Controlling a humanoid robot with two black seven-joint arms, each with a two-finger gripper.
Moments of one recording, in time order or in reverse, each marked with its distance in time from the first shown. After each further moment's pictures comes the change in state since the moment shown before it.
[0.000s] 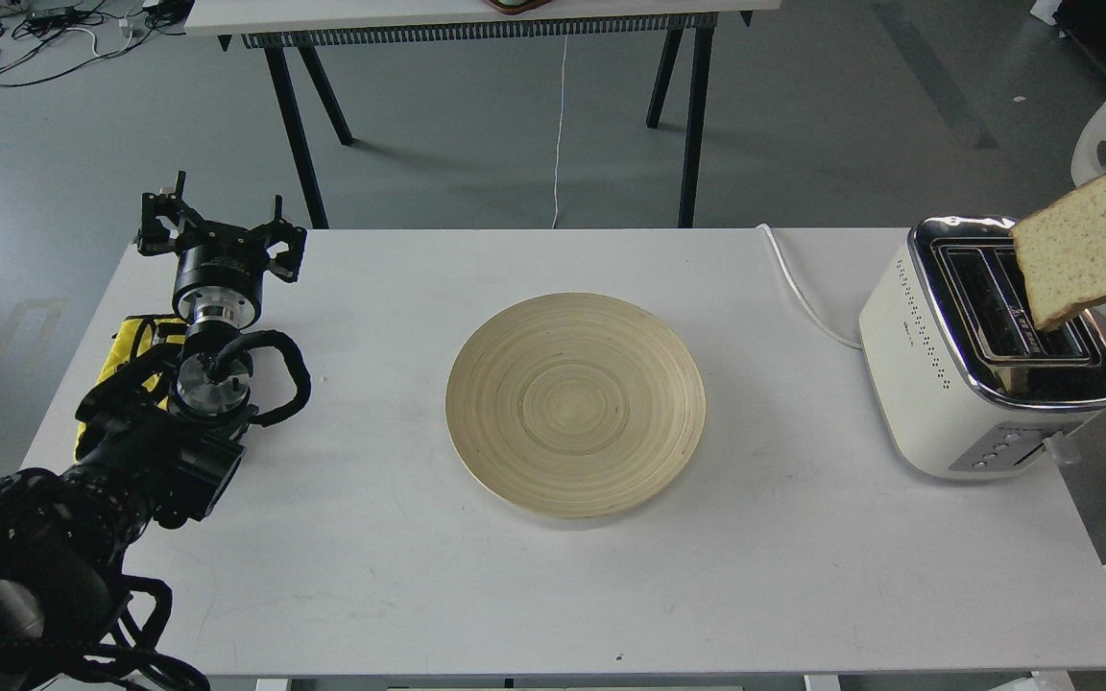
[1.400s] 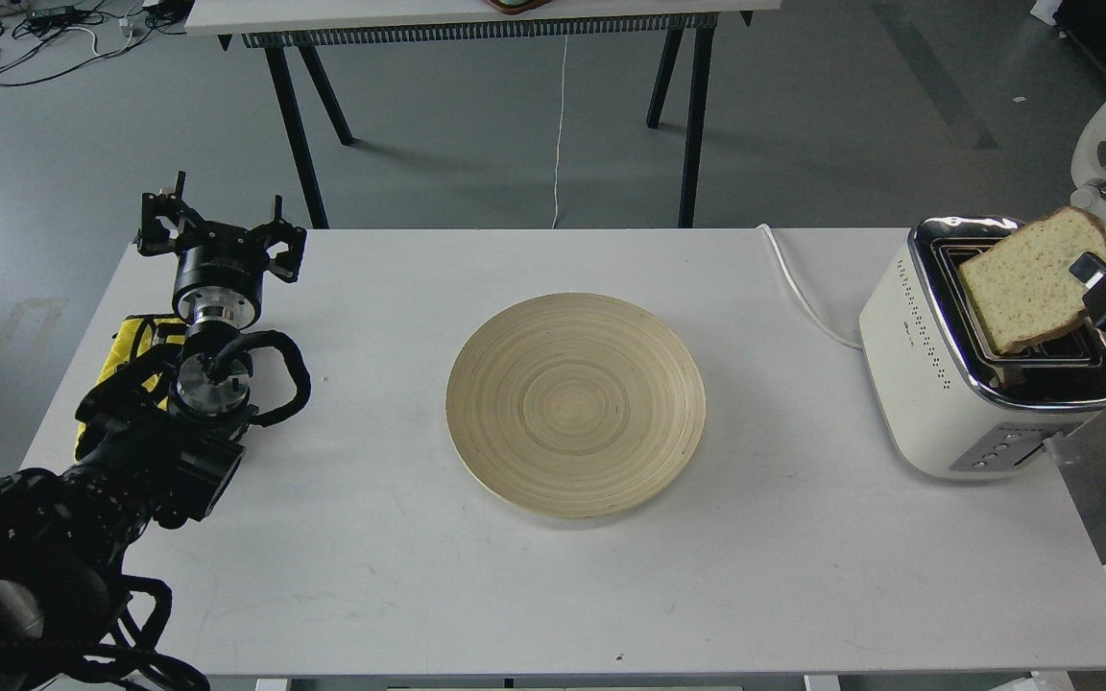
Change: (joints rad) left arm 0.000 0.000 0.000 0.000 0.000 0.000 0.000; right arm -0.056 0.092 -0.004 -0.010 -0.008 0.000 -0.007
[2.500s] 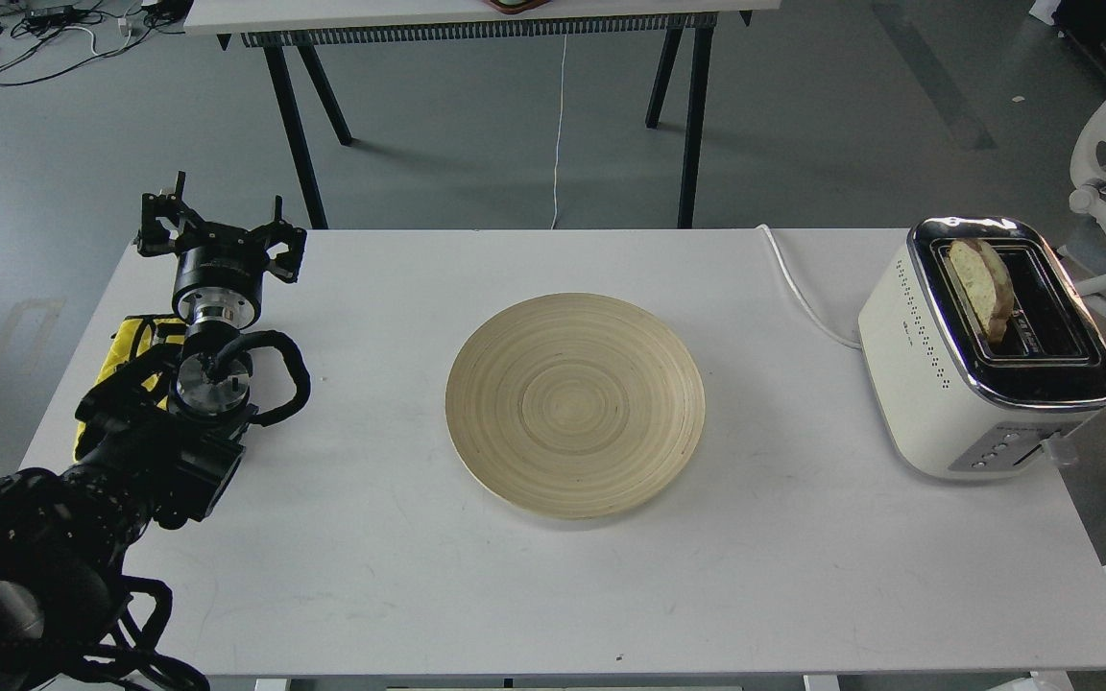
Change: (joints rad) left arm 0.000 0.000 0.000 0.000 0.000 0.000 0.000; right arm 0.114 0.130 0.380 0.030 0.531 0.278 -0.035
